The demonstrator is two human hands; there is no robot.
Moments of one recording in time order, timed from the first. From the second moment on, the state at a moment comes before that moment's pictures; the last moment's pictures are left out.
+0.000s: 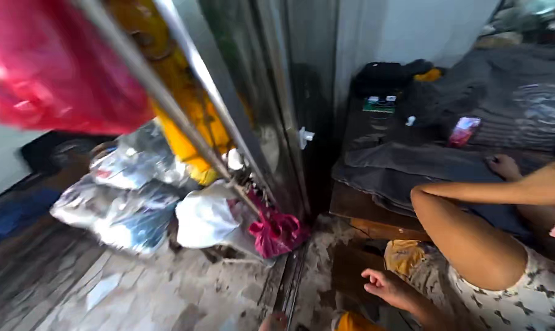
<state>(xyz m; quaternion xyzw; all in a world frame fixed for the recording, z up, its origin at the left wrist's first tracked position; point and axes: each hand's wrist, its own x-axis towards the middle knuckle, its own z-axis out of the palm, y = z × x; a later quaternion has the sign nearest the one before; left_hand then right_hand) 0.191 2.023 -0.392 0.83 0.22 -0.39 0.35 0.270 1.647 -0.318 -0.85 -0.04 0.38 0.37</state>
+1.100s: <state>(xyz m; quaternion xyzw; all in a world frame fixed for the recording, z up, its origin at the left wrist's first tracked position) 1.210 1.447 -0.350 0.92 -0.30 -0.09 0.22 0.642 1.536 -0.410 -0.89 0.42 -0.13 0.13</state>
